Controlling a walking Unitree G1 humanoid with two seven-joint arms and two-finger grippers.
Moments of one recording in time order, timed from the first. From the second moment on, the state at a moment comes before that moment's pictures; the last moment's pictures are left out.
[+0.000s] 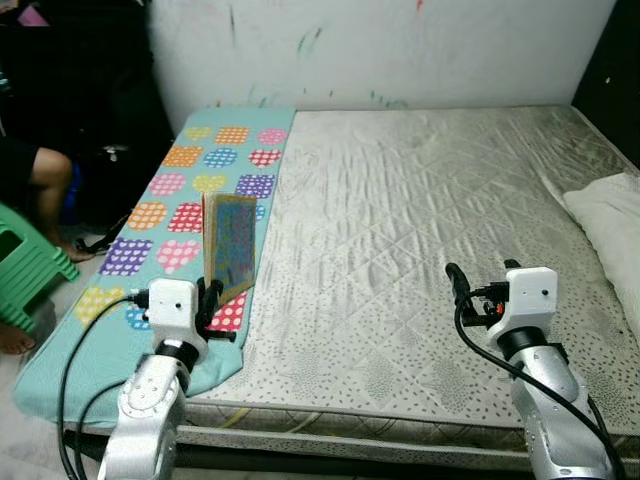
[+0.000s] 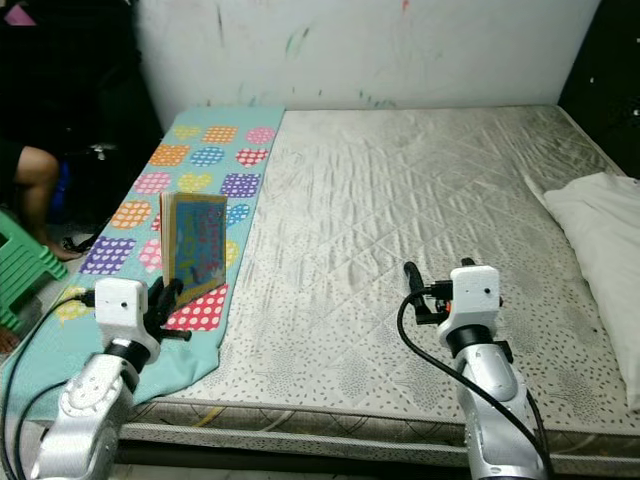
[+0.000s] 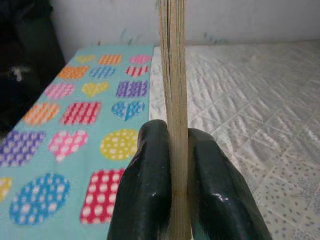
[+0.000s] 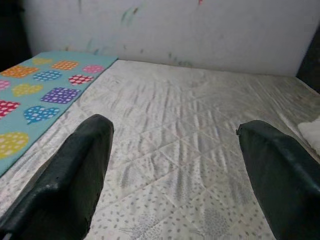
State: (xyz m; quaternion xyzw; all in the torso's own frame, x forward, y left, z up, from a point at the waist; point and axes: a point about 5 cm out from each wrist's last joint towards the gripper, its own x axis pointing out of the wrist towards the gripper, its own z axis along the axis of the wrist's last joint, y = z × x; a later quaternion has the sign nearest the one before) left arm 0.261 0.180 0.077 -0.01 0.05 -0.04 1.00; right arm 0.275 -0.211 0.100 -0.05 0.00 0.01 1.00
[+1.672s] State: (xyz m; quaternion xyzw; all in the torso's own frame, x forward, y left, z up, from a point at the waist) left arm 0.255 0.182 0.062 -0.06 0.06 0.03 1.00; right arm 0.307 -0.171 0.106 -0.04 0.00 0.09 0.99
